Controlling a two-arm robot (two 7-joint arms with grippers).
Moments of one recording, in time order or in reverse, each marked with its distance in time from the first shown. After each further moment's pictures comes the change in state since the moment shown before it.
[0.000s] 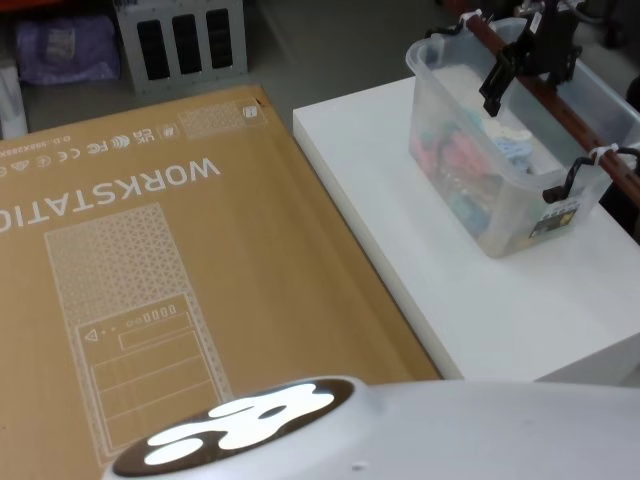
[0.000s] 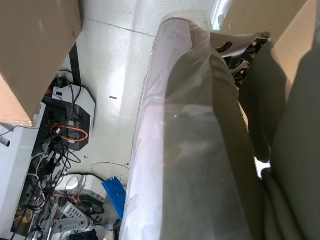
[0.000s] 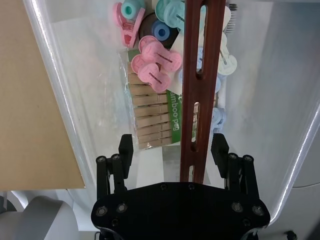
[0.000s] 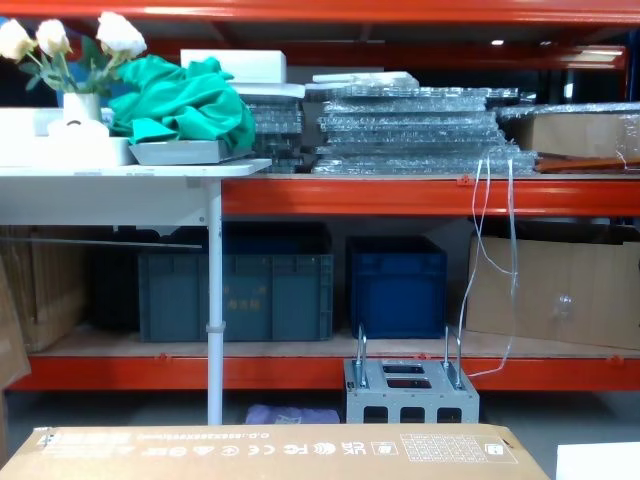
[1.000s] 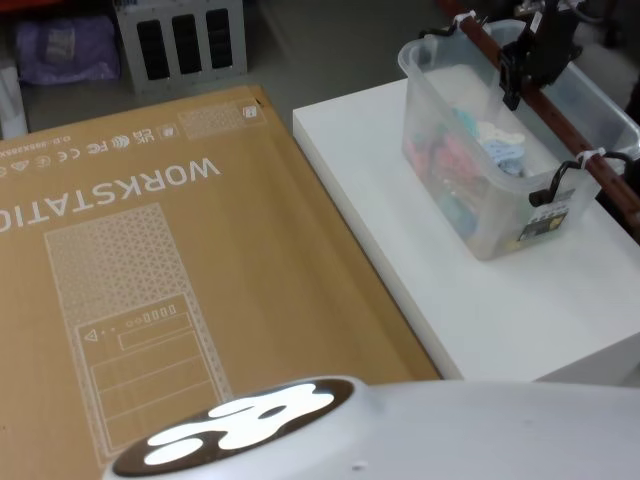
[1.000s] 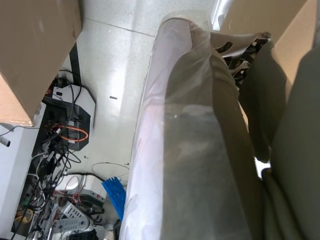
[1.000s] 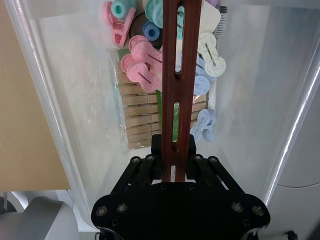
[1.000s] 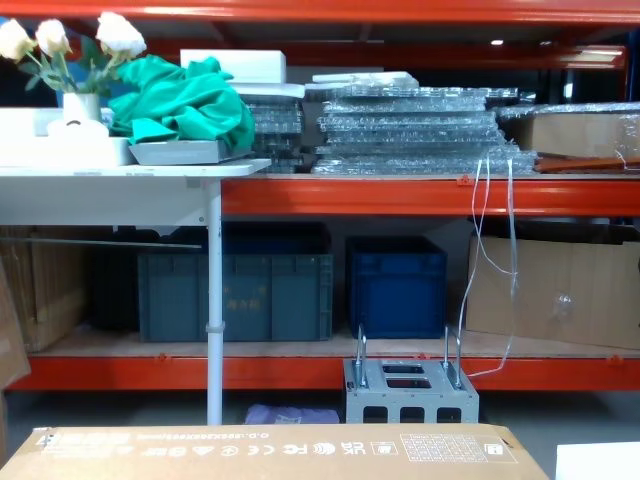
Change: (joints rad) left arm 0.000 0.000 0.000 0.000 0.000 0.000 0.000; right arm 0.000 0.001 0.001 -0.002 -0.001 0.003 -0.002
